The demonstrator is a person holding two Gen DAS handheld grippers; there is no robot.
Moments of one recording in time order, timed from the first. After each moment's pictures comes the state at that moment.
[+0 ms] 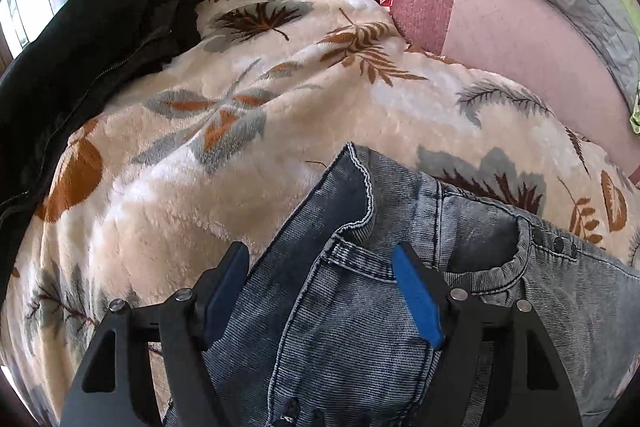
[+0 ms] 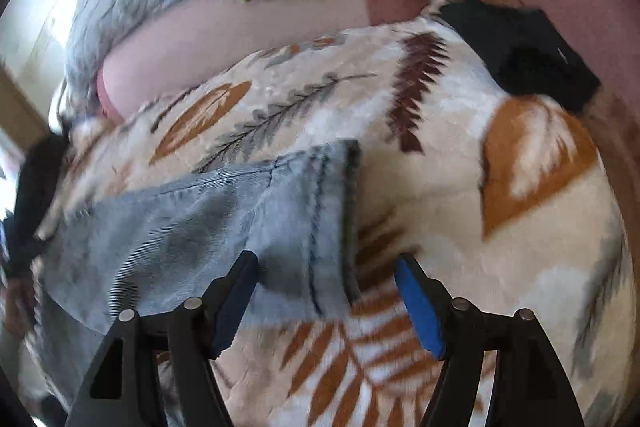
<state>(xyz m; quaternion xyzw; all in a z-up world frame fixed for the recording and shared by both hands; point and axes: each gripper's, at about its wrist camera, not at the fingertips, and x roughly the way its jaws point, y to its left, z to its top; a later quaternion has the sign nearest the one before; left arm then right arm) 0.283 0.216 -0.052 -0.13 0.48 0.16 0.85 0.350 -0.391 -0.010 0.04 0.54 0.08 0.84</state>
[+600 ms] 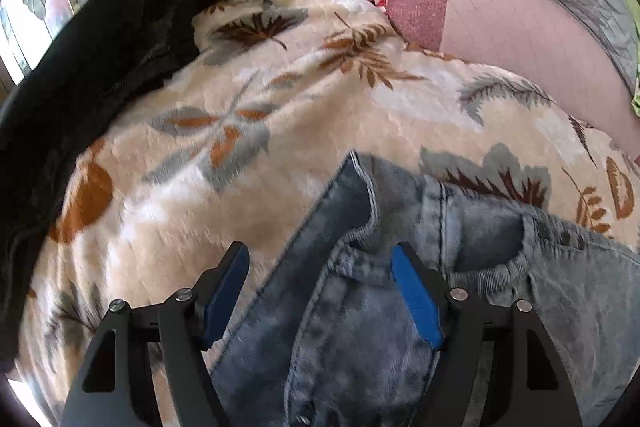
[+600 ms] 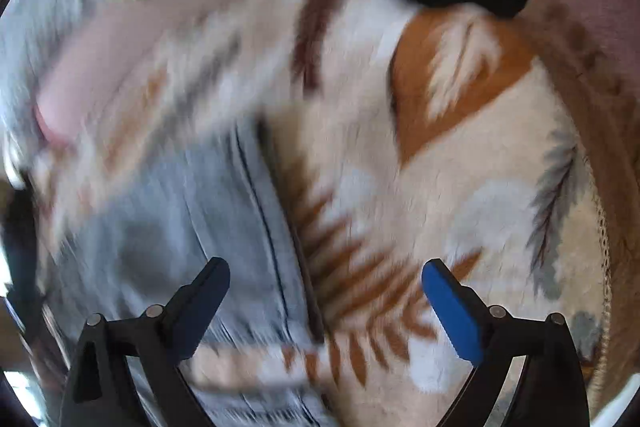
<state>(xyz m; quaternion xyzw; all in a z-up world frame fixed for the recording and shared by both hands) 0.290 0.215 -0.043 -0.09 0.48 0.16 0.86 0.333 -0.450 0.033 0.17 0.57 -0.04 0.80</state>
